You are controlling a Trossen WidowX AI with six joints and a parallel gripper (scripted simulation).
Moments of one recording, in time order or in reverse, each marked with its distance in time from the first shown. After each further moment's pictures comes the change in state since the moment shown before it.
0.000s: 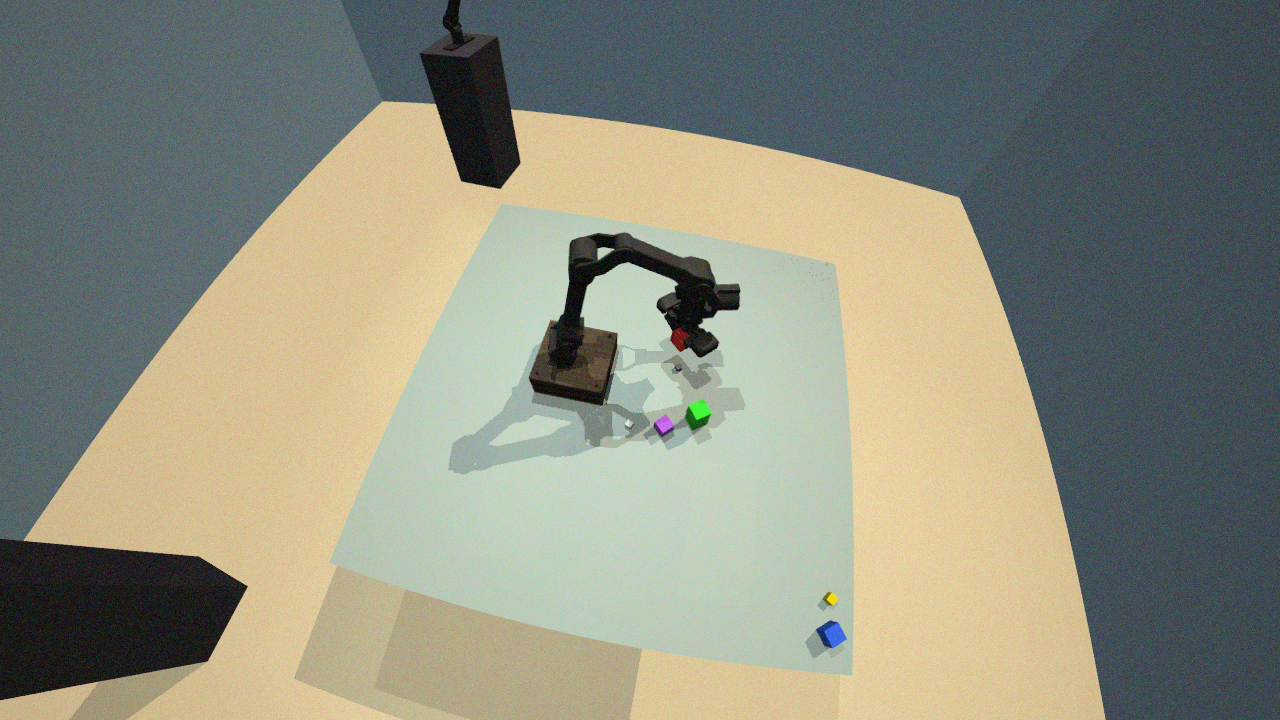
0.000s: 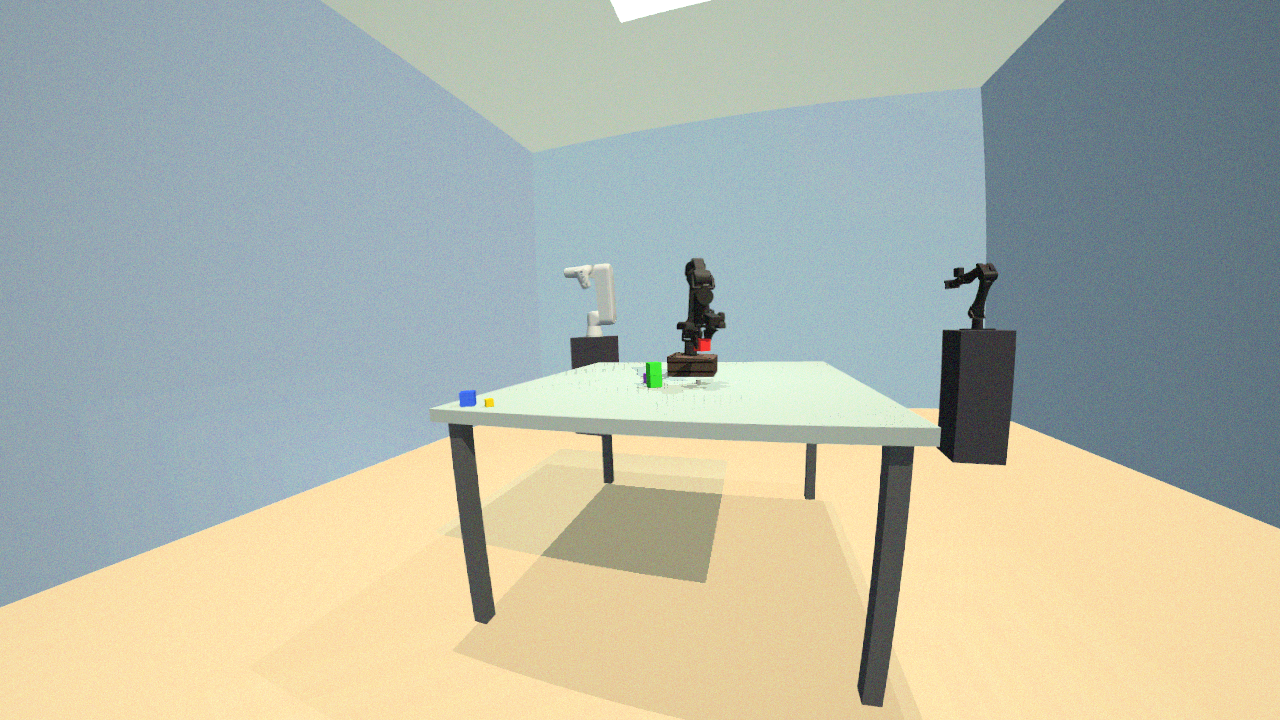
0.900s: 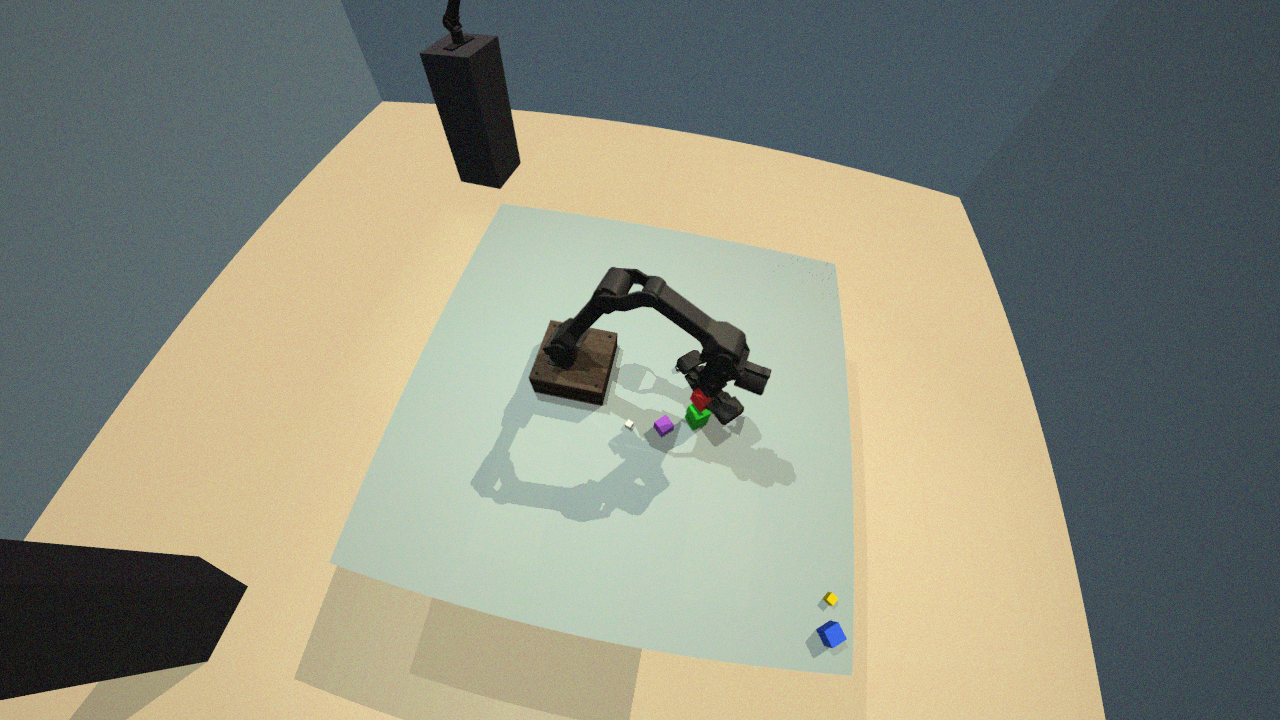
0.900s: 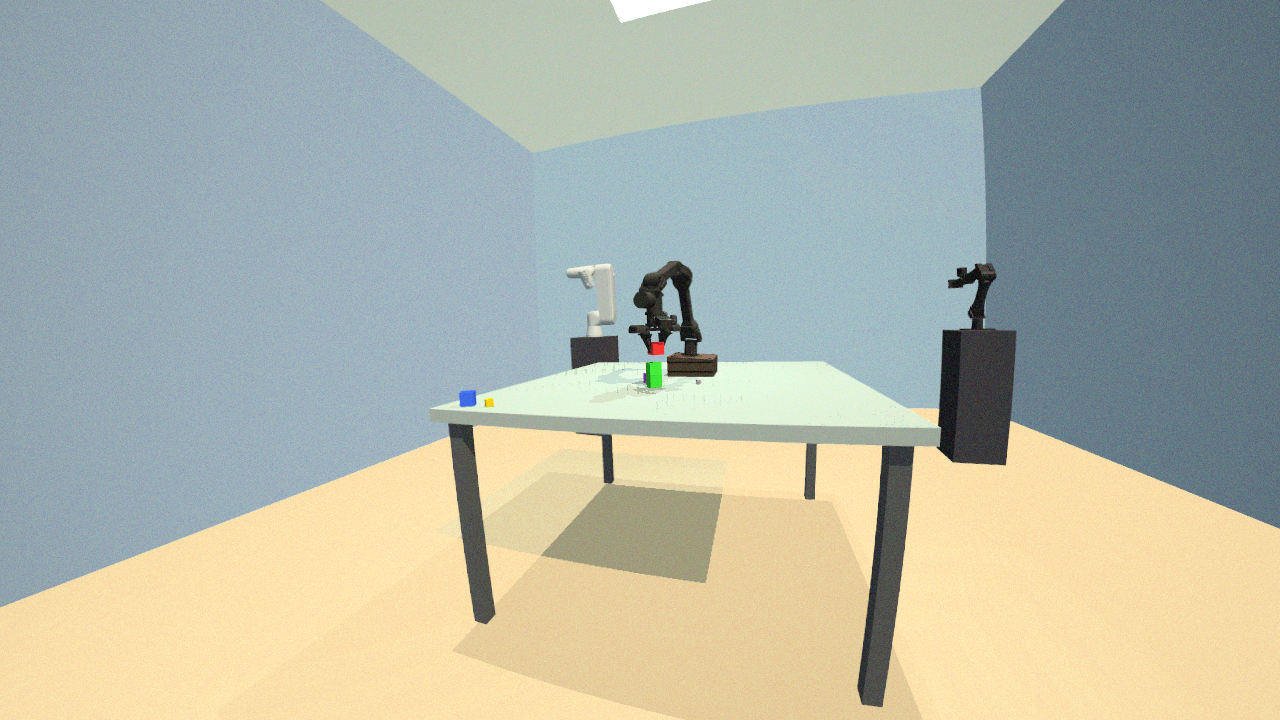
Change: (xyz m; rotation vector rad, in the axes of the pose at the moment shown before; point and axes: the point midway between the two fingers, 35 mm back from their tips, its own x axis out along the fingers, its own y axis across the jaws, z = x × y) arm 0.005 -0.165 -0.058 0.003 0.003 -0.004
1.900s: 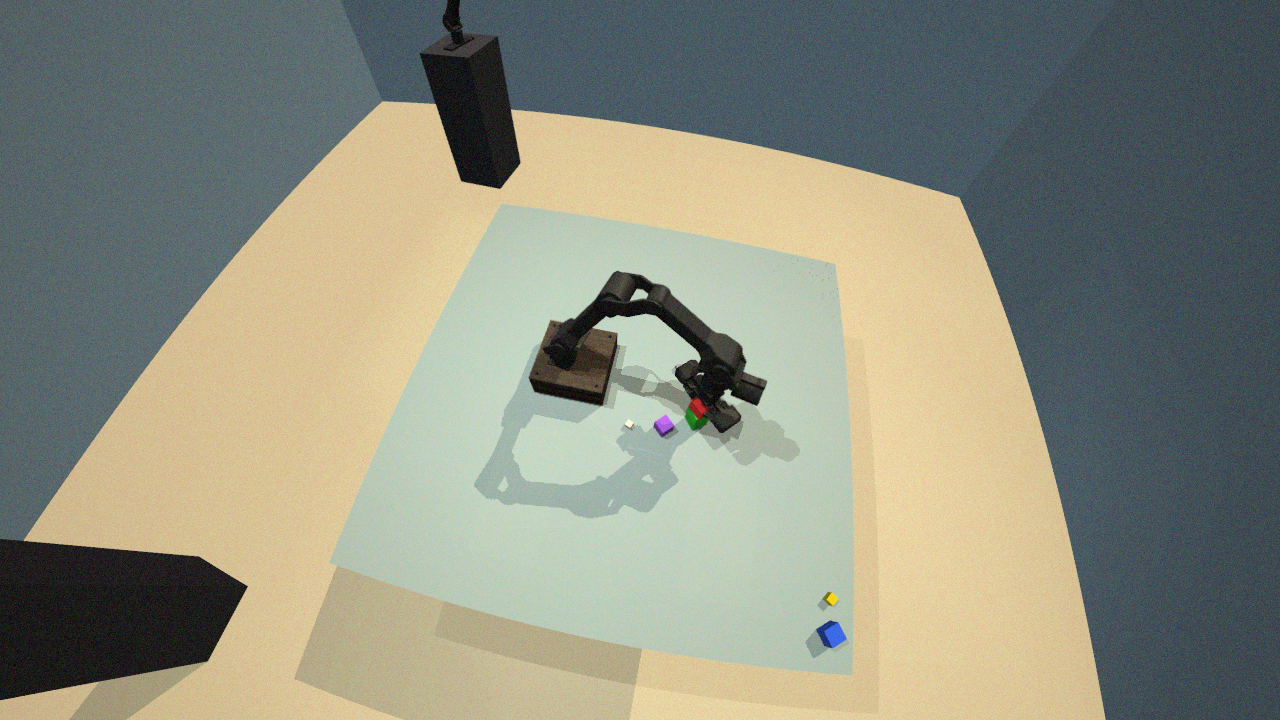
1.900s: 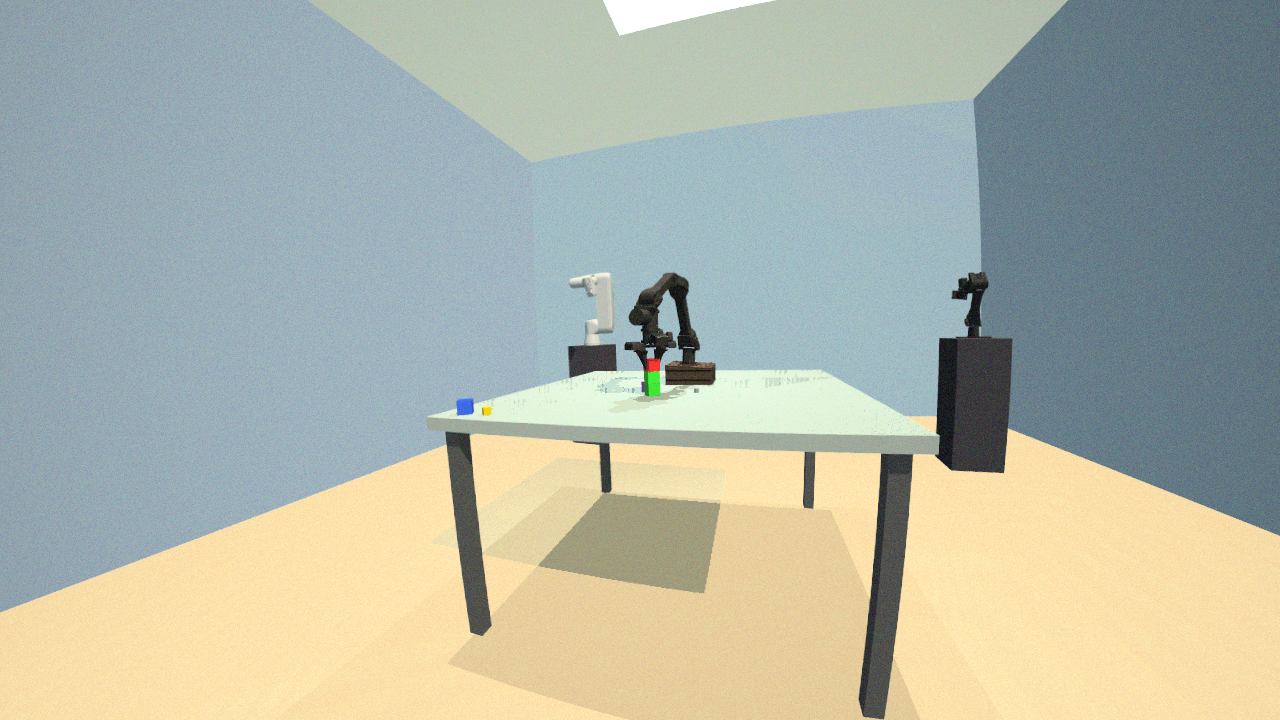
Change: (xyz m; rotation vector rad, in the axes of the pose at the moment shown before) arm 0.029 -0.008 -0.005 -0.010 -0.004 -0.003
